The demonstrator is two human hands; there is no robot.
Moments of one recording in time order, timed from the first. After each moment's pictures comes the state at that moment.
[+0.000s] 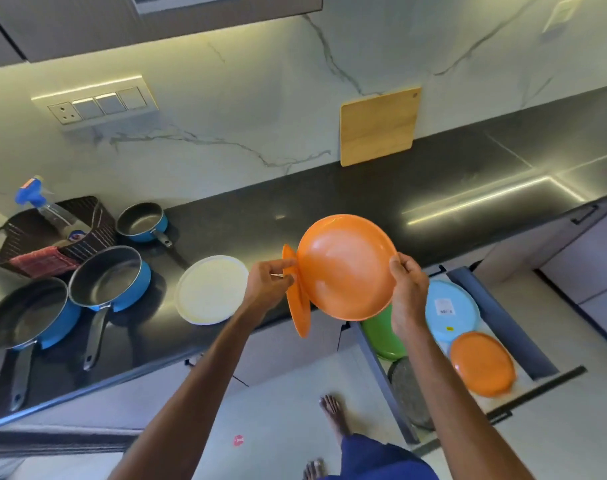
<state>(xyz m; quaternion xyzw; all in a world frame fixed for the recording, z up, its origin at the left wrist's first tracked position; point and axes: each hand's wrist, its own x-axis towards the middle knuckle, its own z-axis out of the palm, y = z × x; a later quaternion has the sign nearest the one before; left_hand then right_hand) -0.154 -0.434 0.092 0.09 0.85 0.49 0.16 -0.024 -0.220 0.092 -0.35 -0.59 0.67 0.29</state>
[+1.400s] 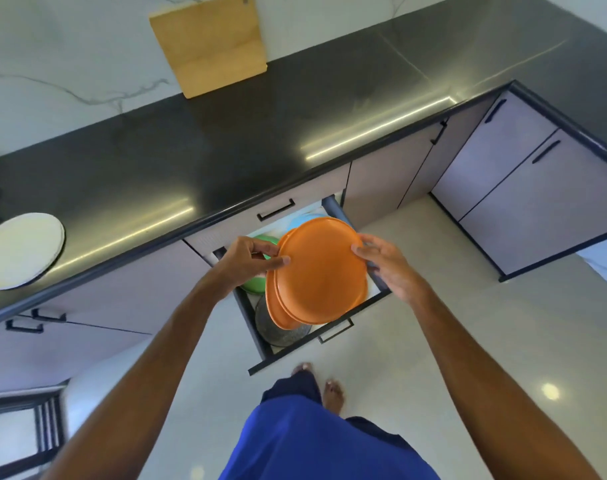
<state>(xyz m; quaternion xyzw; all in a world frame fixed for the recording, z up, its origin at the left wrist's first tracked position) 0.092 -0.089 0.057 0.23 0.76 0.46 0.39 0.265 0.182 0.005 -0.31 -0.62 0.72 -0.04</state>
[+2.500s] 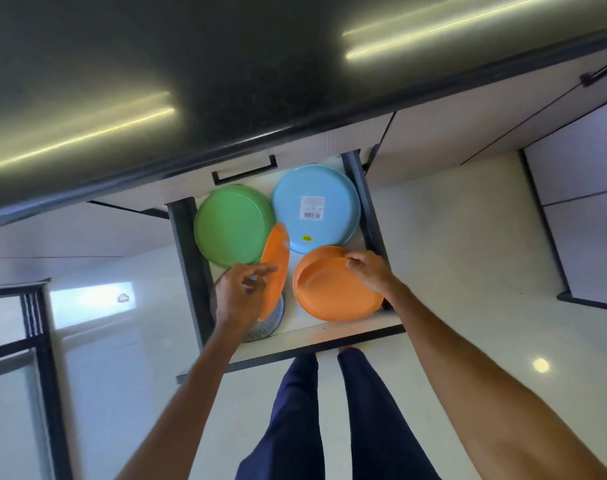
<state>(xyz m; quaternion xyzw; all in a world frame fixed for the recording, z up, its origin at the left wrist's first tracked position) 0.083 0.068 -0.193 -0.10 0.90 0.37 0.22 0.126 0.337 -0.333 -0.24 -0.79 0.45 -0.33</state>
